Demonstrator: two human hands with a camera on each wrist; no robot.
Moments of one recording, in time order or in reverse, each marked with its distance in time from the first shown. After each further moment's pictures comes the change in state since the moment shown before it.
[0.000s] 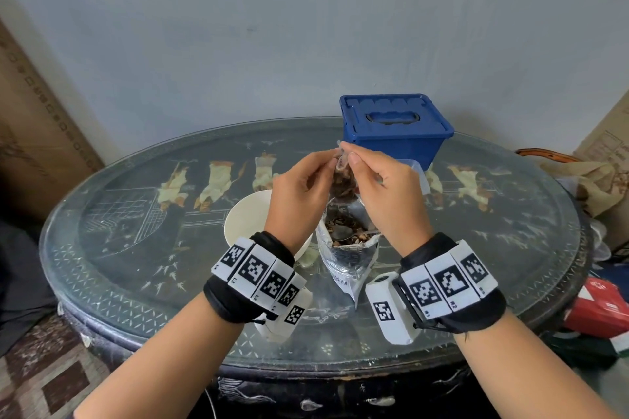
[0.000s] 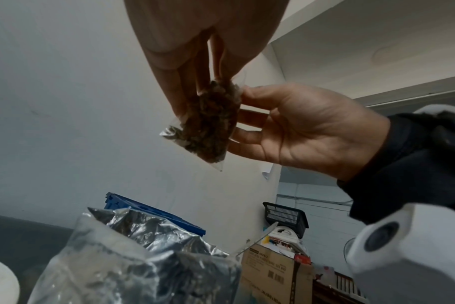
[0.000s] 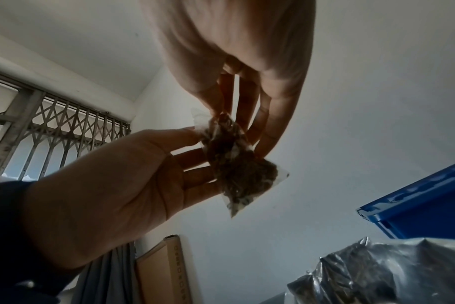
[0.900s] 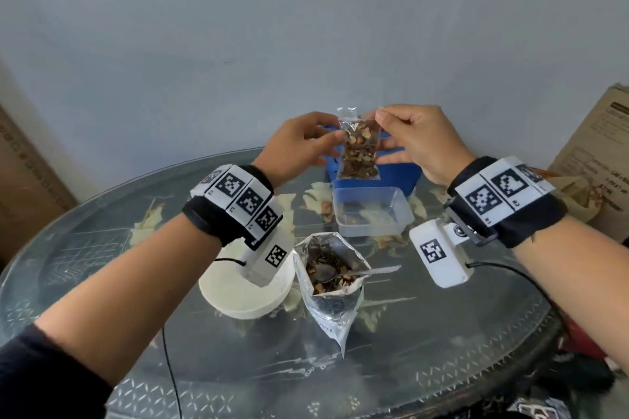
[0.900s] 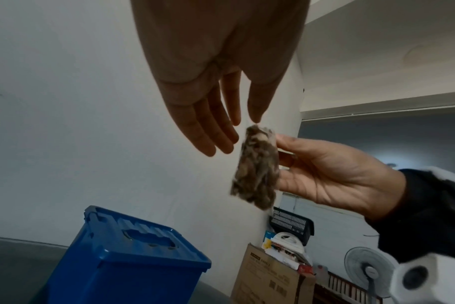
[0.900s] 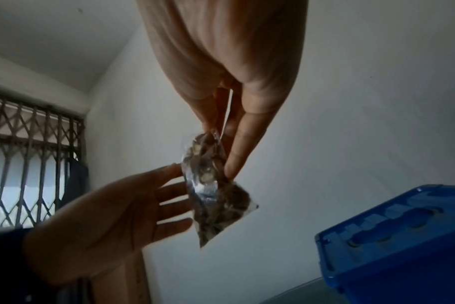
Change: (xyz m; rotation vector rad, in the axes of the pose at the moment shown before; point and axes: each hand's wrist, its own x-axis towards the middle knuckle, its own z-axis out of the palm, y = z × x) left_hand 0.125 0.010 0.016 -0.132 -0.433 -0.246; right_hand 0.113 0.018 -0.070 0.294 -0.165 0.451
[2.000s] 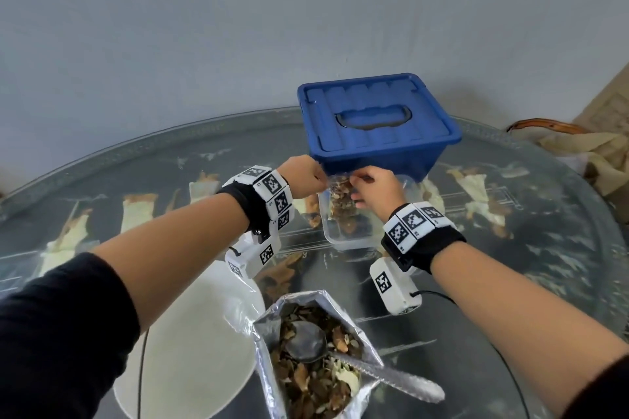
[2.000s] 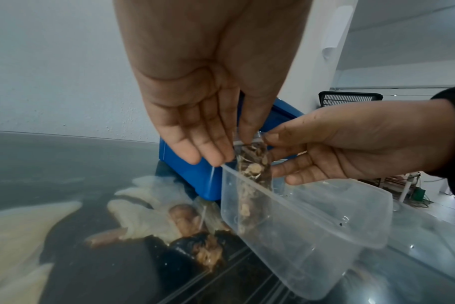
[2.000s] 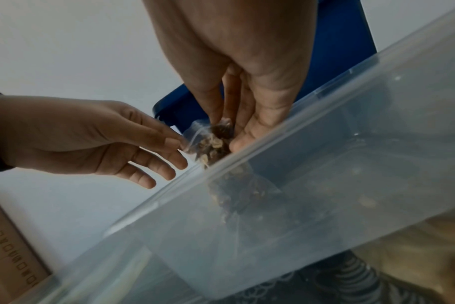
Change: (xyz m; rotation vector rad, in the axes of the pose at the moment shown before) left_hand 0.146 -0.190 0.047 0.837 -0.470 -0.274; right_hand 0.113 0.234 0.026 -0.202 0.146 0.438
